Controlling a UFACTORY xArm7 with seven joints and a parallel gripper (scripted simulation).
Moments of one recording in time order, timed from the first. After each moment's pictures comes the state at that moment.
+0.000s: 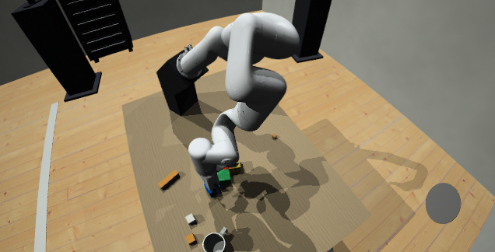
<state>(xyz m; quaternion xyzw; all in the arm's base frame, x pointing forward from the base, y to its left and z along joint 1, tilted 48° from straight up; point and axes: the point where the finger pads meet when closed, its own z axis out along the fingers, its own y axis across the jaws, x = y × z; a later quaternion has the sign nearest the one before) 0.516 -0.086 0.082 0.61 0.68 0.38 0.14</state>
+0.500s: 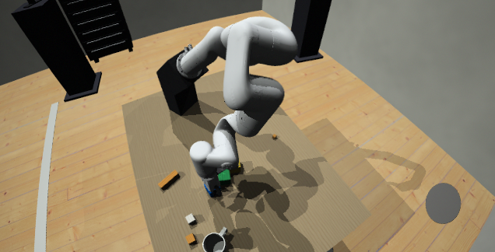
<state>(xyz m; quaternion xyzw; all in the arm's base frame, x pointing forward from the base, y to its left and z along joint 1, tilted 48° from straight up) 0.527 -0.080 0.070 0.61 0.68 0.38 0.14</state>
